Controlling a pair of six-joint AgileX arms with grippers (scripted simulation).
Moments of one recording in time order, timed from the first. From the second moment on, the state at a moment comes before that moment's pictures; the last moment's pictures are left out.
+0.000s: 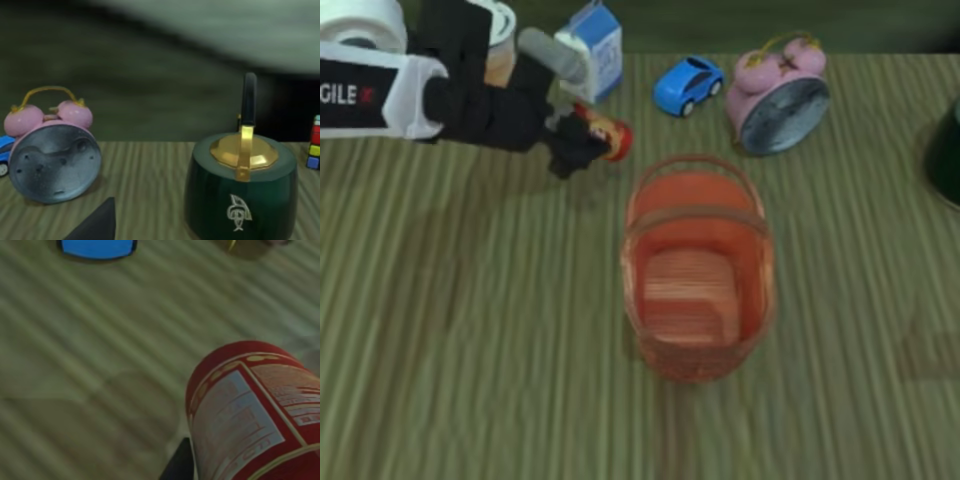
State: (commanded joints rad) left arm -0.25 2.20 1.46 -0.12 0.62 0.37; right arm 0.00 0.00 0.00 0.00 0.00 0.00
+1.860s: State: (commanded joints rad) left arm -0.31 2.32 1.18 1.11 1.26 0.04; right arm 0.00 0.00 0.00 0.00 0.00 0.00
